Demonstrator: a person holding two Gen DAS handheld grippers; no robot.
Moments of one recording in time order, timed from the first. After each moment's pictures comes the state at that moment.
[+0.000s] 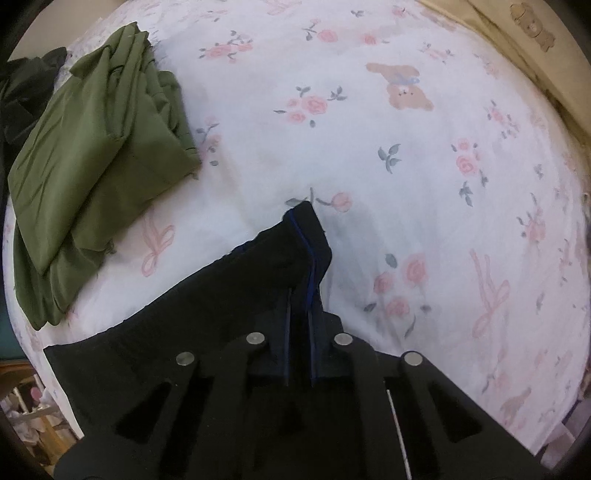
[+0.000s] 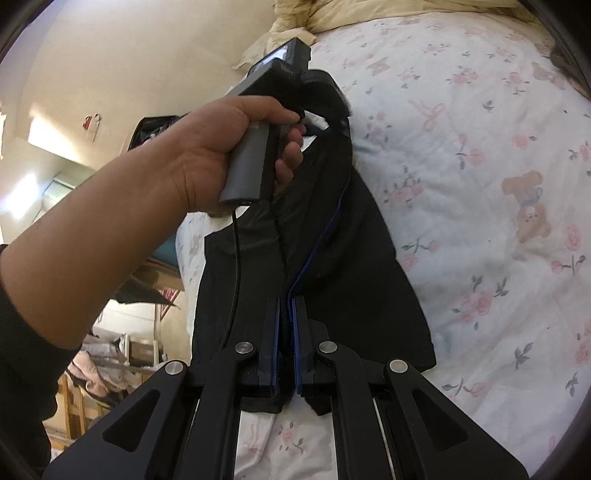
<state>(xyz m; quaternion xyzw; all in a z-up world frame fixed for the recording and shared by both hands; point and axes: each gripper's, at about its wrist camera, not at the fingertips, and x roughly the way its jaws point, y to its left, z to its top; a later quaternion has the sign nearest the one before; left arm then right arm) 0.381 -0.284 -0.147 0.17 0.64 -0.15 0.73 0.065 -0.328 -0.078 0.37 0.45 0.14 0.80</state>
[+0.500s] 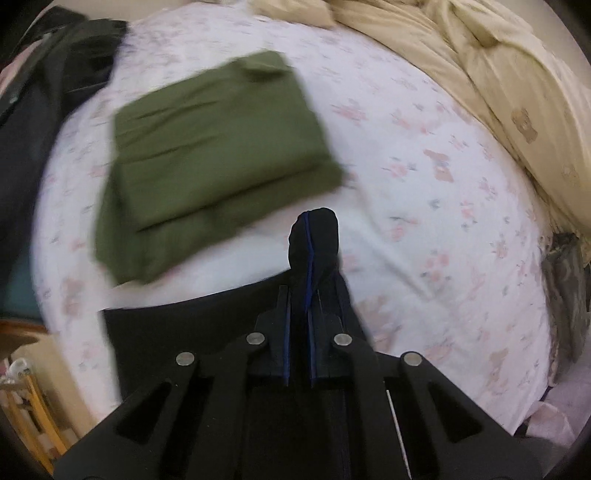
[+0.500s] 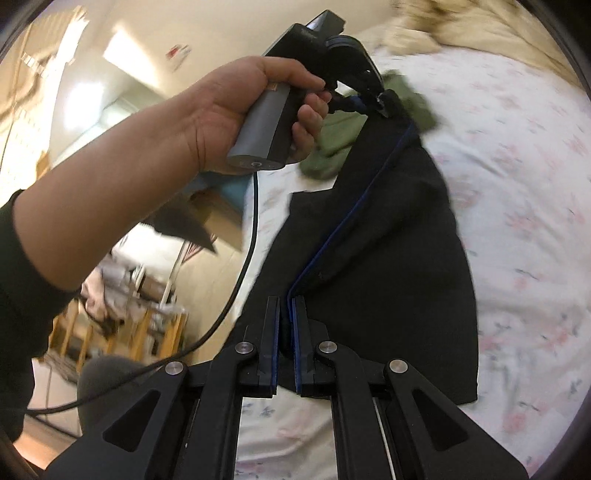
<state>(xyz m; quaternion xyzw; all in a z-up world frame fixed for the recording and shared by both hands) 0.370 -0.124 -0.050 0.07 0.60 -0.14 0.78 0.059 -0.204 -0.038 0.24 0.43 0.29 0.82</state>
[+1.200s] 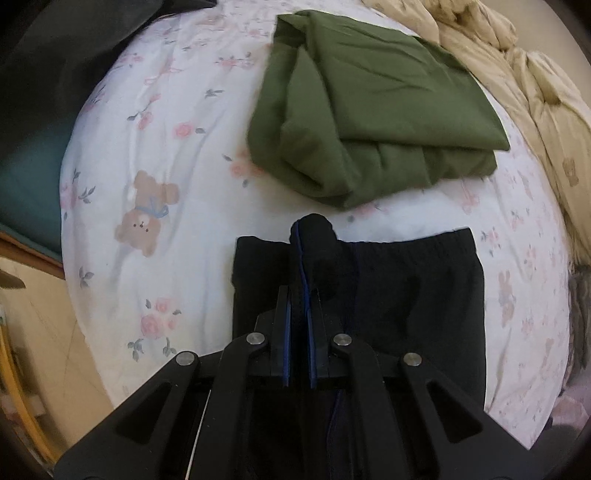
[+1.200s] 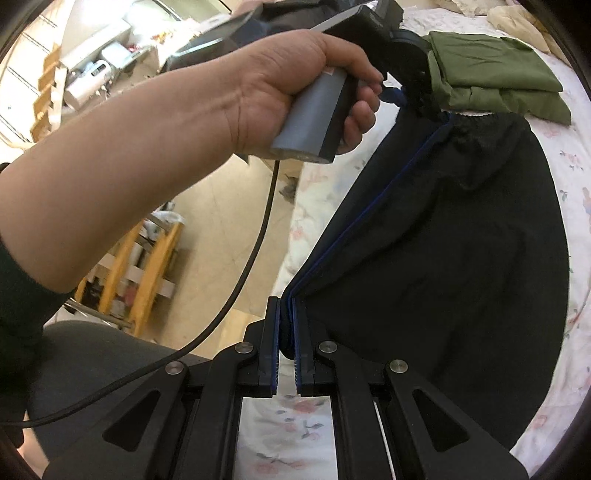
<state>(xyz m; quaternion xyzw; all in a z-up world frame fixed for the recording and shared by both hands) 0.368 0.080 -0.146 -0.03 0.61 -0.10 0.79 0.100 -0.028 -0.080 0.10 0.53 0.34 0.77</state>
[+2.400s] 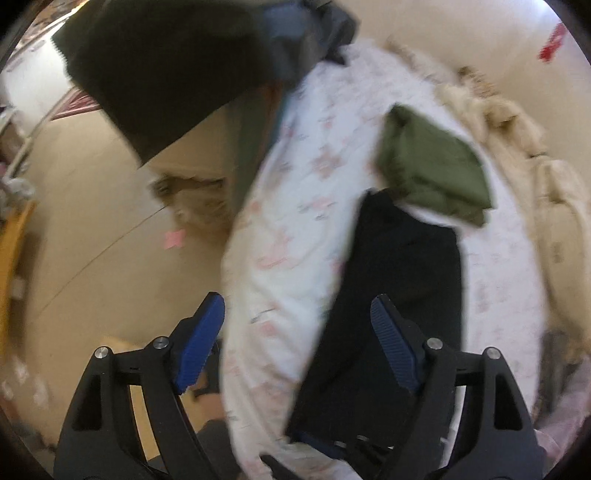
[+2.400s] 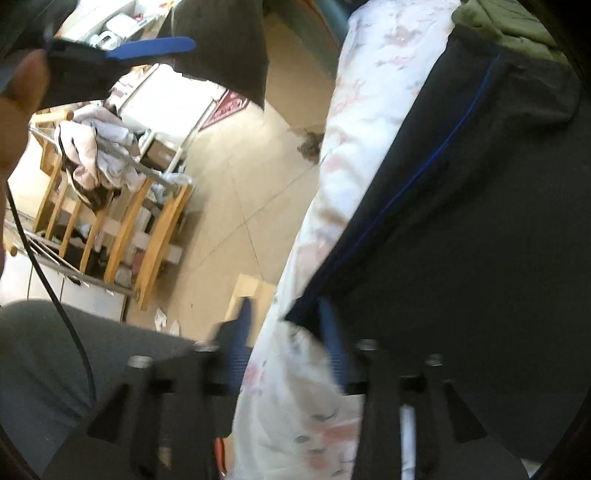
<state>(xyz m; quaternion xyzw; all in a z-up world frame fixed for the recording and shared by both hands) 0.167 0.215 -0.040 -0.15 0.53 0.05 0.83 0.076 0.052 -0.142 0.10 0.57 0.39 0.72</state>
